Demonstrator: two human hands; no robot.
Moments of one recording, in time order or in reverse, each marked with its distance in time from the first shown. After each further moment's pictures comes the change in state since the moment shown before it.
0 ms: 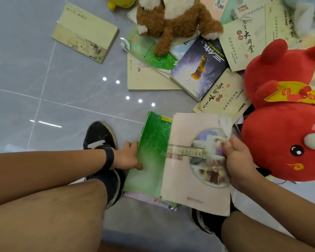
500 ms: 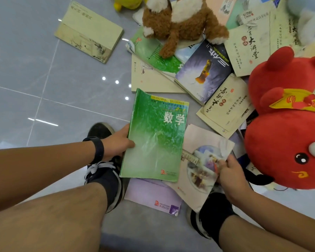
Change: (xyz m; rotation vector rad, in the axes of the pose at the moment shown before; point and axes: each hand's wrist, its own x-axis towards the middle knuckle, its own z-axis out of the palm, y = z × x) left_hand -0.002 -0.011 -0.044 -0.668 0.094 0.160; right_hand 0.013 0.068 -0.001 -0.188 0.086 0.148
